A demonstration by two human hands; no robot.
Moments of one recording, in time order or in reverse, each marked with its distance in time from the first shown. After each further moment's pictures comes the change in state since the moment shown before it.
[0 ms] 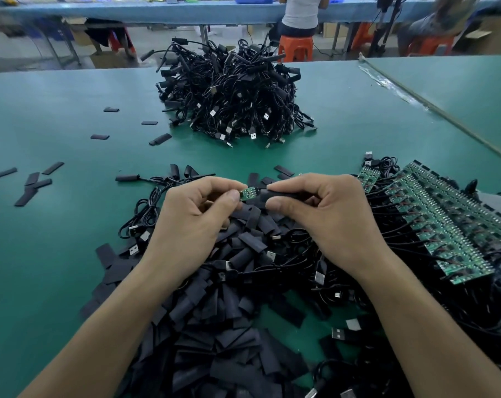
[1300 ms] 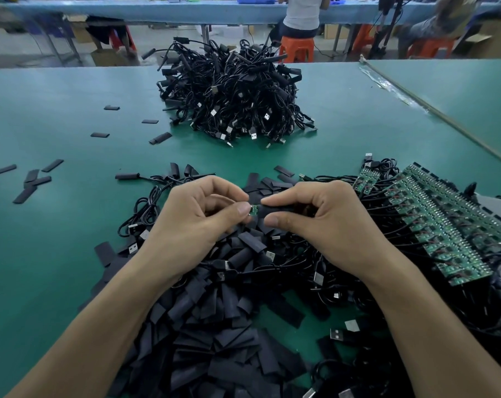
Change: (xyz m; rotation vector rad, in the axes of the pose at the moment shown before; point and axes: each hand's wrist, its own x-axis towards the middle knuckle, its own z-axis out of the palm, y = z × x) left_hand -0.001 0.008 -0.004 -0.157 -0.150 -0.108; right_hand 0.000 0.001 -0.006 -0.009 -0.183 -0.012
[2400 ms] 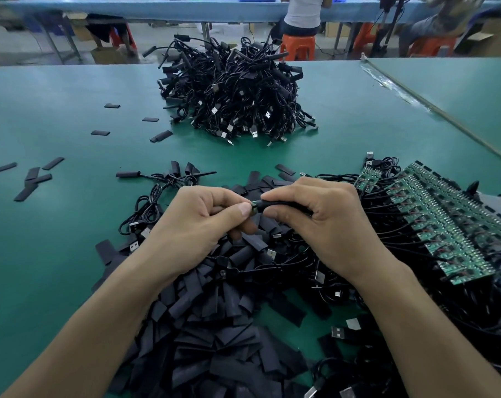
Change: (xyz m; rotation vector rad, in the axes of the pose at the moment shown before) left_hand -0.002 0.005 -0.002 0.141 -0.075 -0.098; right_hand 0.001 0.006 0.009 -0.294 0.152 -0.295
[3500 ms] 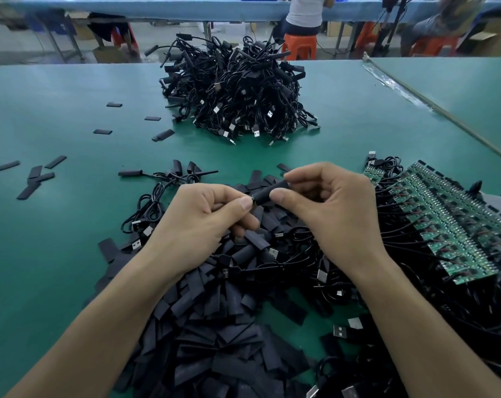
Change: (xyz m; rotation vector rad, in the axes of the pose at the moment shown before) left_hand 0.000 0.000 0.005 -0.030 0.066 0.015; right_hand 0.001 -0.008 0.002 0.273 0.196 0.389
